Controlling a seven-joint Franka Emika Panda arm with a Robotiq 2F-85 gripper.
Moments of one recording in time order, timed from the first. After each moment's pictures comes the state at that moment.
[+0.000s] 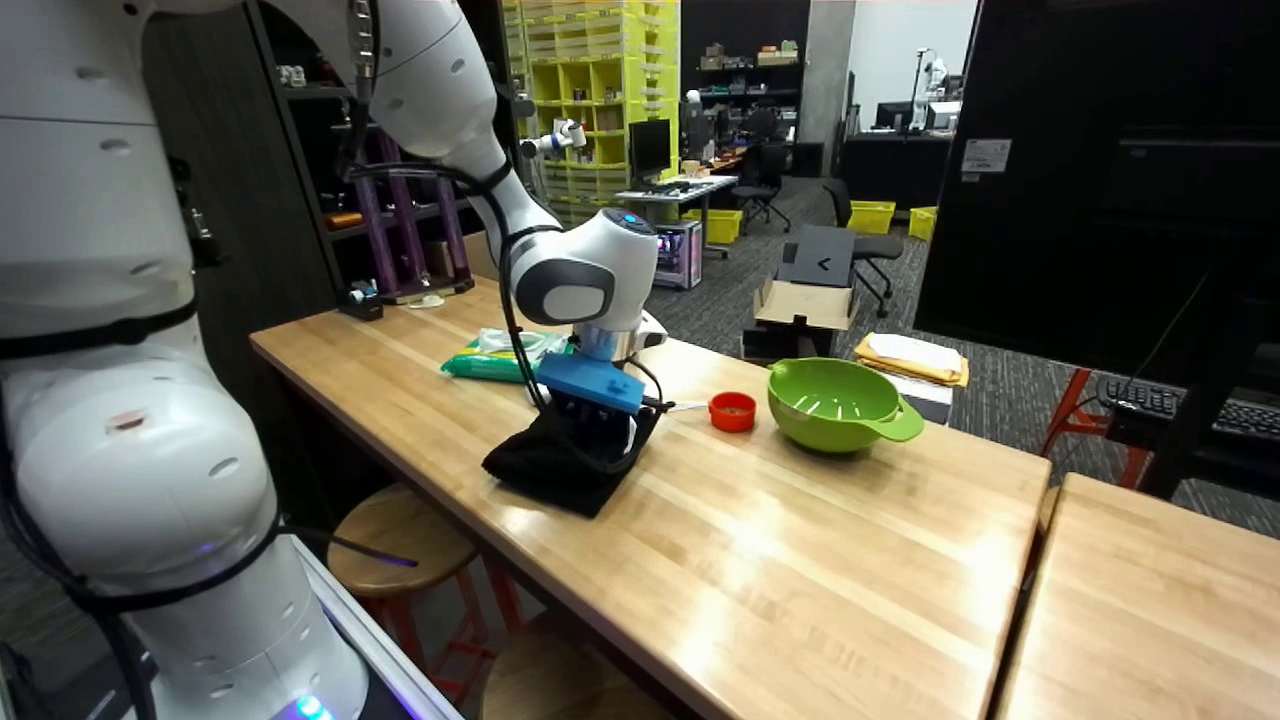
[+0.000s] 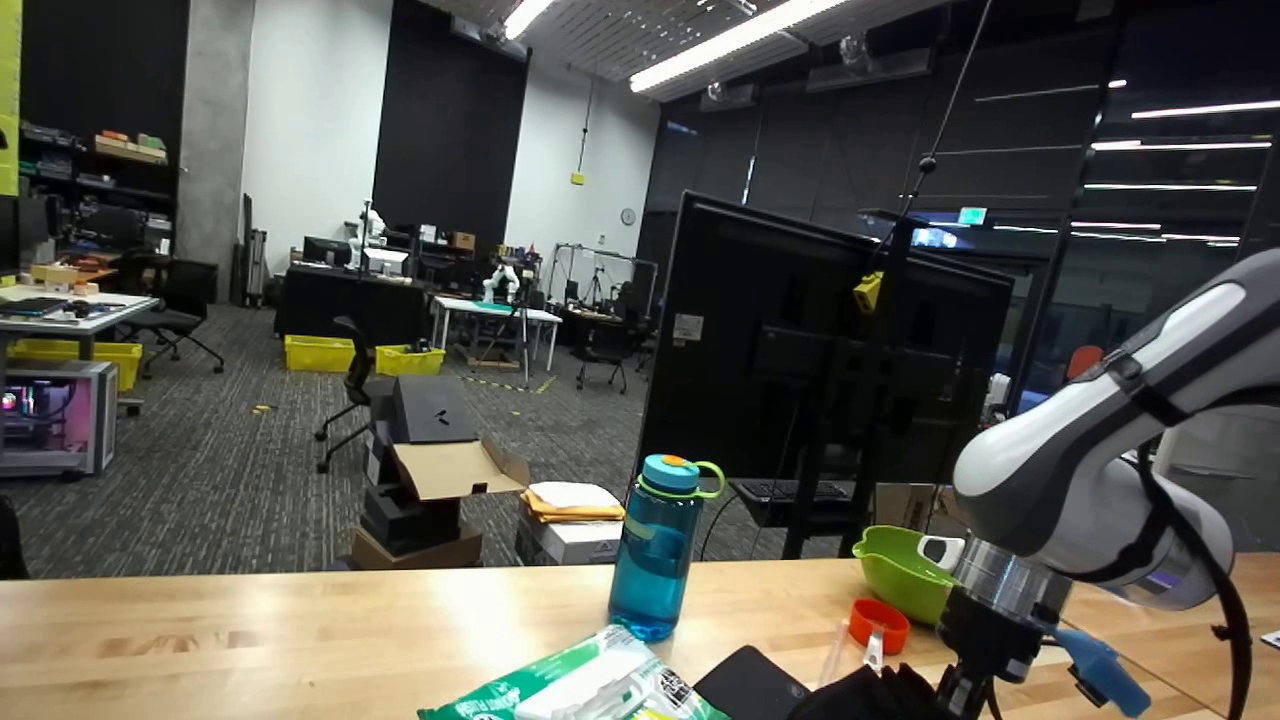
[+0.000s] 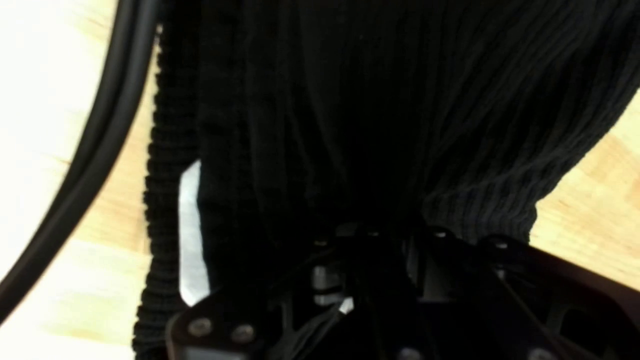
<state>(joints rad) -0.08 0.11 0.02 -2.51 0.48 2.53 -0.91</state>
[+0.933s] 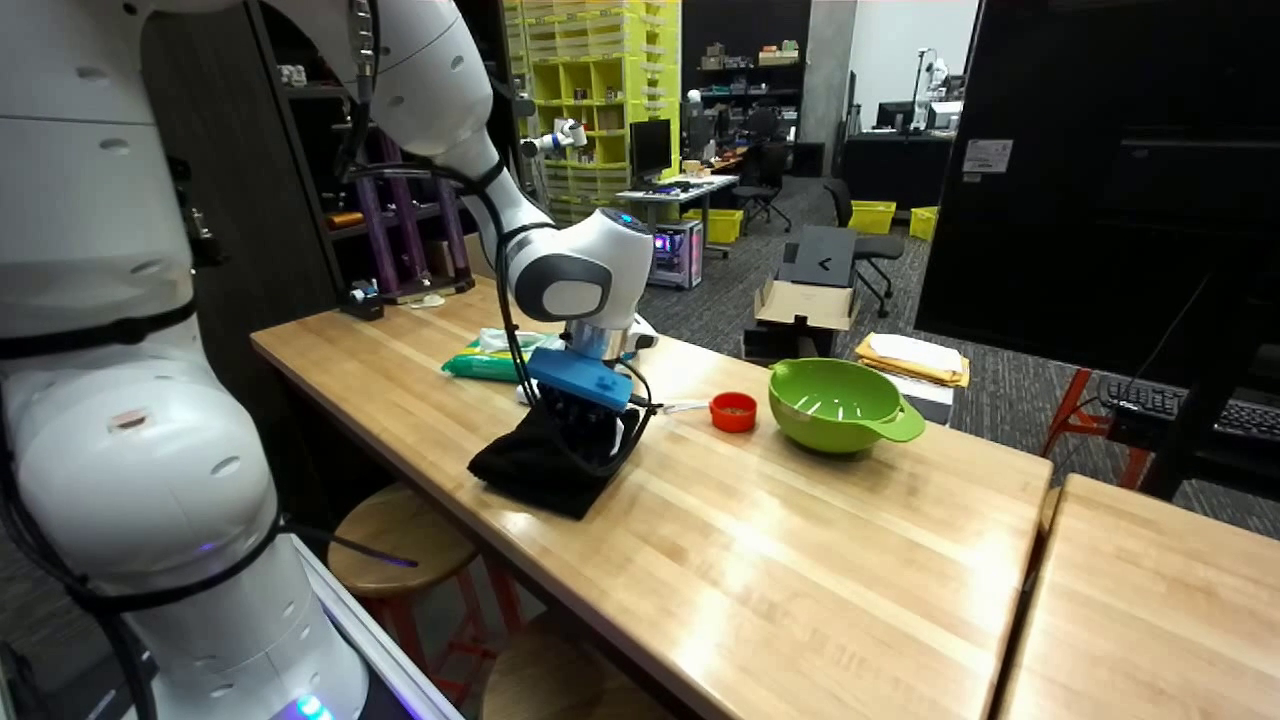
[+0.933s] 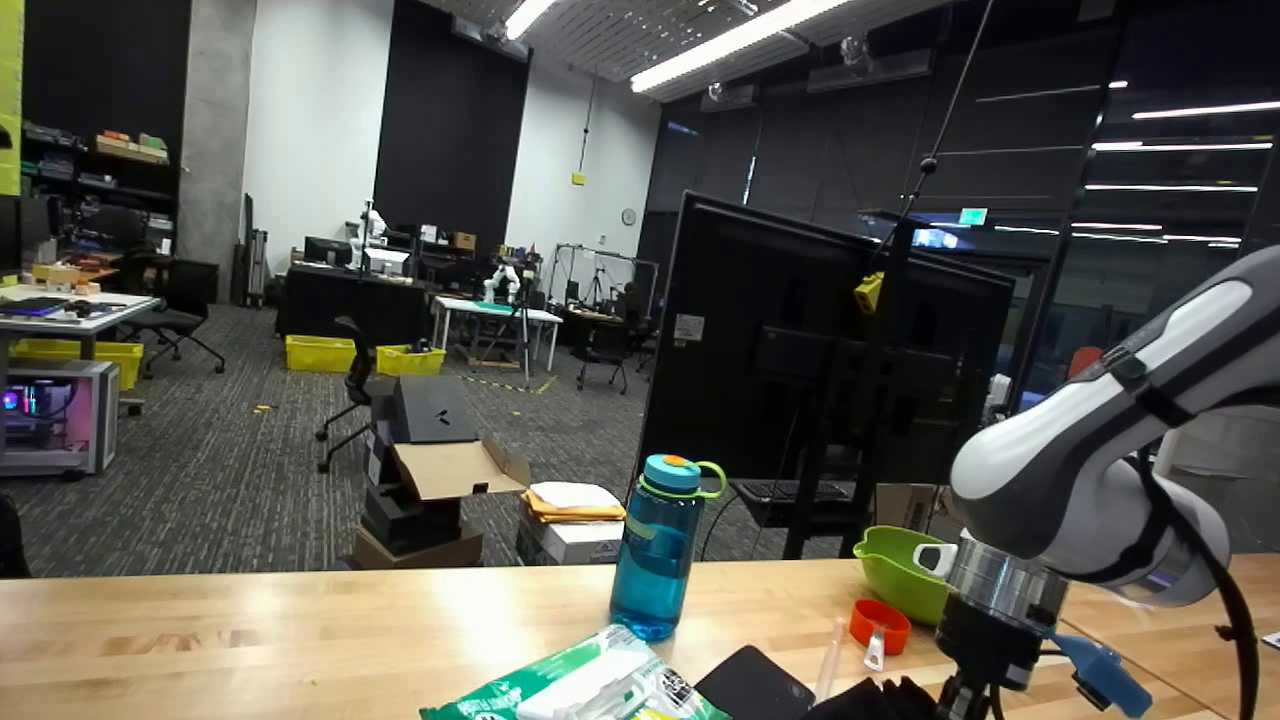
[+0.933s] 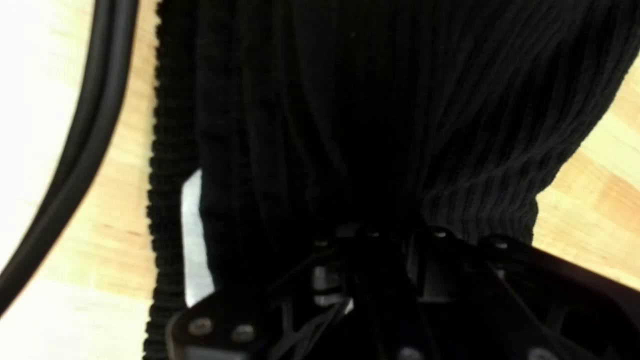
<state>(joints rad) -0.07 0.10 0.02 -2.51 0.44 2.47 -0.83</state>
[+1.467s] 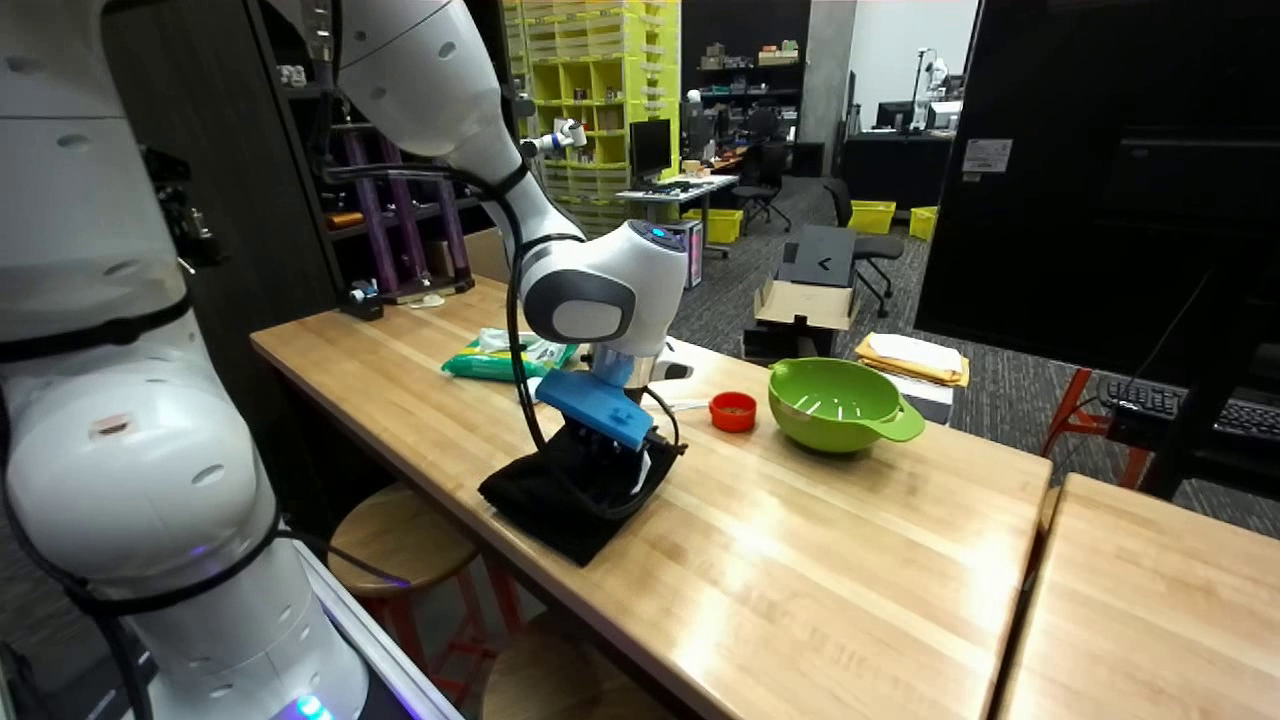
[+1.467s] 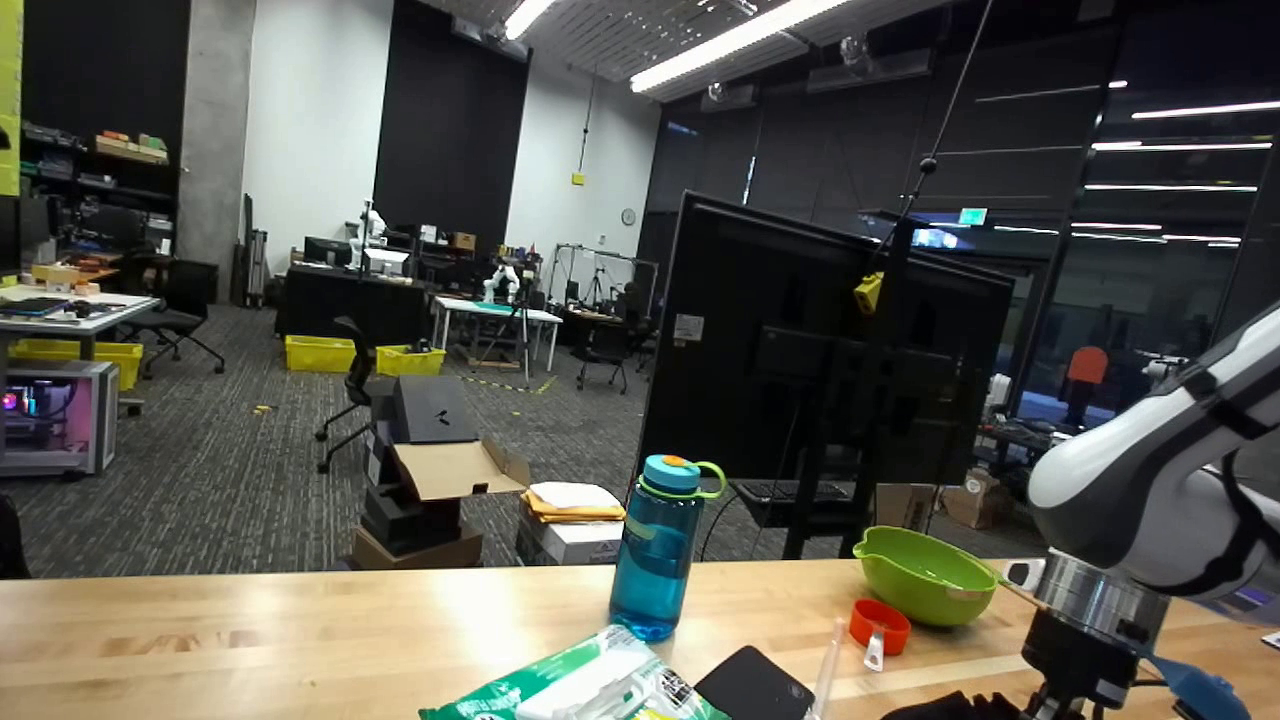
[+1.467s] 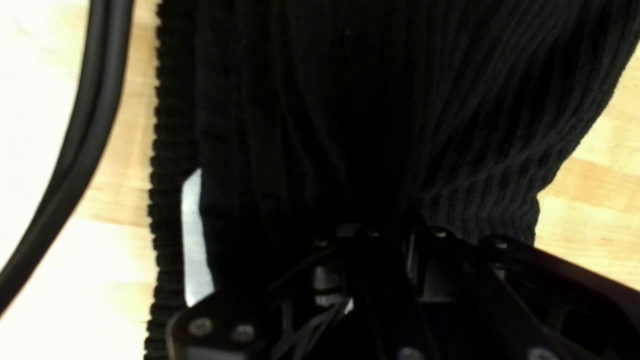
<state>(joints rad) -0.15 0.04 -0.09 -2.59 0.43 2.47 -0.81</state>
